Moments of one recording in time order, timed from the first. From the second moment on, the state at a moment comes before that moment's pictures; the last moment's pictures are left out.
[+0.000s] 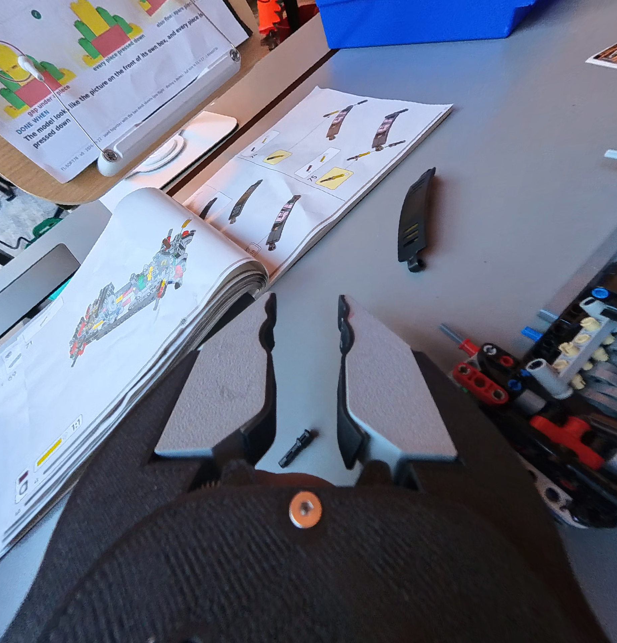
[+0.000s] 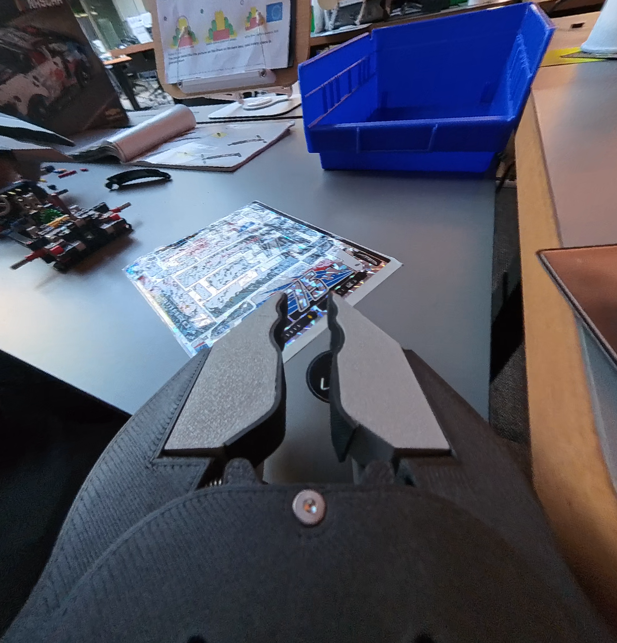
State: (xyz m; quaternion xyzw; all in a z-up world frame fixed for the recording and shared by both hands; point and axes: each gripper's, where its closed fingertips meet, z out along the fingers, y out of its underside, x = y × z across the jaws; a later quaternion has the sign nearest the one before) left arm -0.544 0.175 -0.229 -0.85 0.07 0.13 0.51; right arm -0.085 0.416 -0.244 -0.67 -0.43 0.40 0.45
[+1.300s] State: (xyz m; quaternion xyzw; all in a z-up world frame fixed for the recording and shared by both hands) left arm -0.543 0.176 -0.219 -0.82 0.09 0.17 0.54; right arm -0.101 0.344 -0.270 -0.67 -0.59 0.32 0.32
